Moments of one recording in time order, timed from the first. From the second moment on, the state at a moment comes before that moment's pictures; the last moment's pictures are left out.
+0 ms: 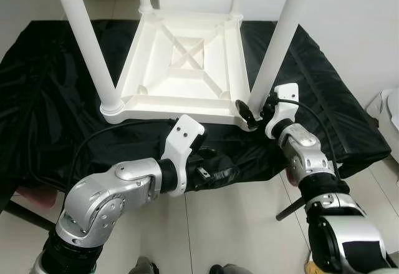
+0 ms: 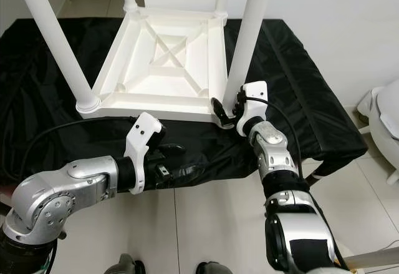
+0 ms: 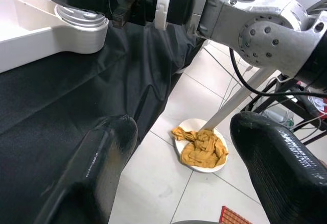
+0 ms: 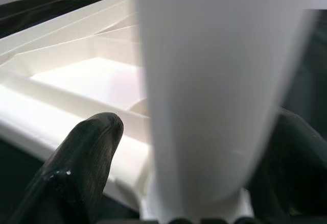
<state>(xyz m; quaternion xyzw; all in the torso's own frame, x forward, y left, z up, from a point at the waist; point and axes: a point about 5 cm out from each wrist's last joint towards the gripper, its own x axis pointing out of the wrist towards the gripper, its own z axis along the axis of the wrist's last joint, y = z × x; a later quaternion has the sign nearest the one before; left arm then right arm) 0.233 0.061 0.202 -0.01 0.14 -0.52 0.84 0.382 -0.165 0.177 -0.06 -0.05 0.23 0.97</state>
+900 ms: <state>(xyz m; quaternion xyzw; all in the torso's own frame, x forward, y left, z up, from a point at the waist) 0.234 0.064 0.204 0.00 0.13 -0.51 0.85 0.385 -0.168 0.173 -0.08 -0.03 0.30 0.95</state>
